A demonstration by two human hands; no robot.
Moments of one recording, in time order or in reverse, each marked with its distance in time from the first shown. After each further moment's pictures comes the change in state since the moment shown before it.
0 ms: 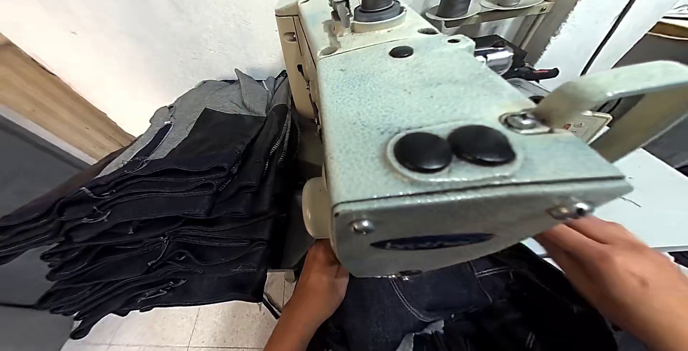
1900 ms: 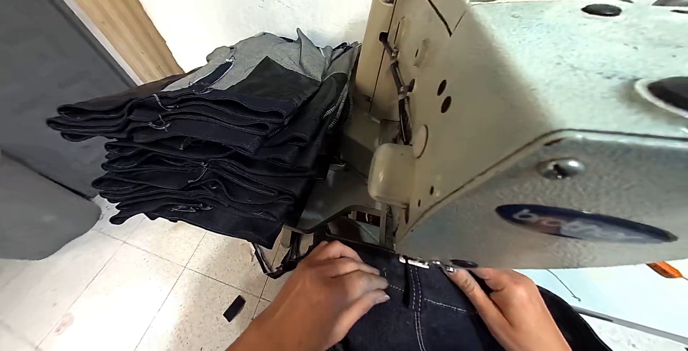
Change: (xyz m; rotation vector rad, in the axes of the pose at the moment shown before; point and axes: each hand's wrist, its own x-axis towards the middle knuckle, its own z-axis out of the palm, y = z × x) left_hand -0.057 0.017 -0.031 0.247 0.045 0.356; right_hand 0.021 -0.087 0.059 0.482 -0.076 -0.038
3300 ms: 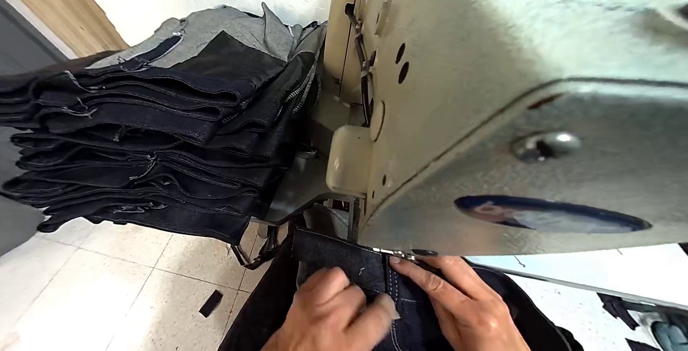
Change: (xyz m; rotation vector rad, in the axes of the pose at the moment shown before) left_hand -0.005 0.035 0.055 0.140 0.139 -0.015; right_hand -0.019 -0.017 -0.004 -0.050 -0.040 -0.169
